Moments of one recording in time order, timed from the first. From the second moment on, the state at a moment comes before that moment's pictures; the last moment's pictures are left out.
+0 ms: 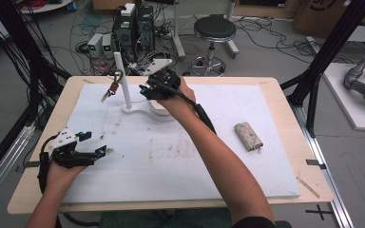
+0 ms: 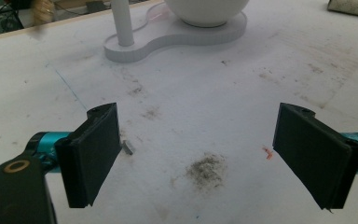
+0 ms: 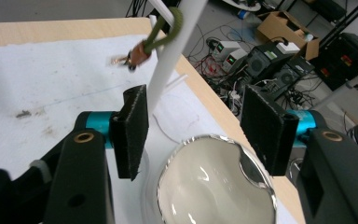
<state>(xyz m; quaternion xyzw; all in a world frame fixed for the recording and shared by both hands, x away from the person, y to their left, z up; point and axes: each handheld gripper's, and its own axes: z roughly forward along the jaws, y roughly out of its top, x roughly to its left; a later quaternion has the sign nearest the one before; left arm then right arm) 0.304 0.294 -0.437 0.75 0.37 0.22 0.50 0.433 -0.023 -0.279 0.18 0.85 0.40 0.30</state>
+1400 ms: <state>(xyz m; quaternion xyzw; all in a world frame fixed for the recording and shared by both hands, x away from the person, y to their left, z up) 0.310 0.285 -0.434 0.75 0.35 0.22 0.51 0.327 -0.273 -0.365 0.34 0.78 0.45 0.27</state>
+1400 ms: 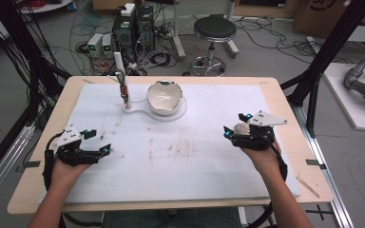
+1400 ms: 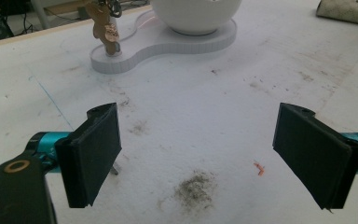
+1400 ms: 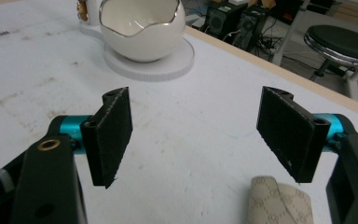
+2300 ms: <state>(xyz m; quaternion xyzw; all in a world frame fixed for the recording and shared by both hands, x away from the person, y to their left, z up) 0.307 0.287 -0.430 0.74 0.35 0.23 0.52 0.315 -0.300 -0.378 0.36 0.76 0.46 0.29</state>
